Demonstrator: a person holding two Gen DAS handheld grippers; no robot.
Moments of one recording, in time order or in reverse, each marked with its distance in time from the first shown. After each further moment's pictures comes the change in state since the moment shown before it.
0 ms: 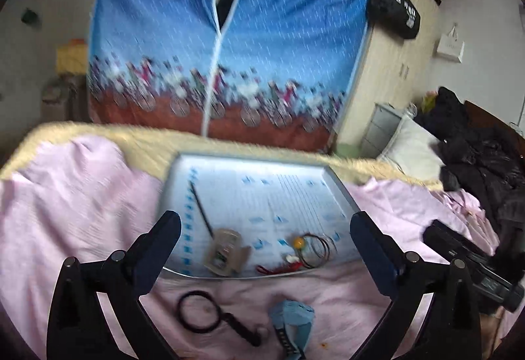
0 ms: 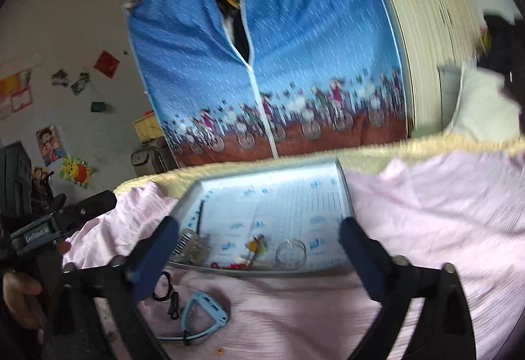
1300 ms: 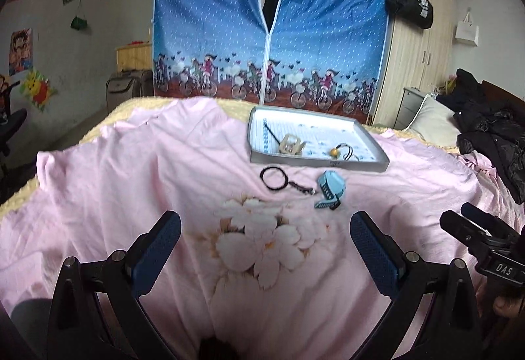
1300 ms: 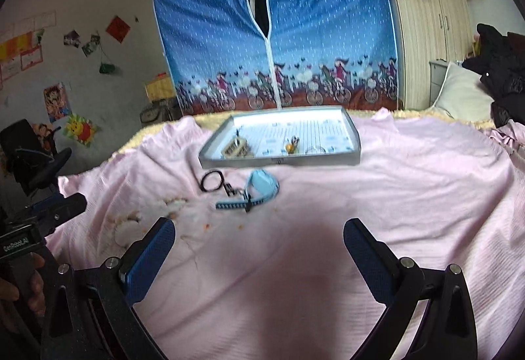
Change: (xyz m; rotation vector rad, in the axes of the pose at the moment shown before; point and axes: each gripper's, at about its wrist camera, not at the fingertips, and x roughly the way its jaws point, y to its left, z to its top) left arm -0.195 -0.004 -0.141 -0.005 0.041 0.202; right arm -0.121 0.092 -0.113 -0.052 0.153 -0.059
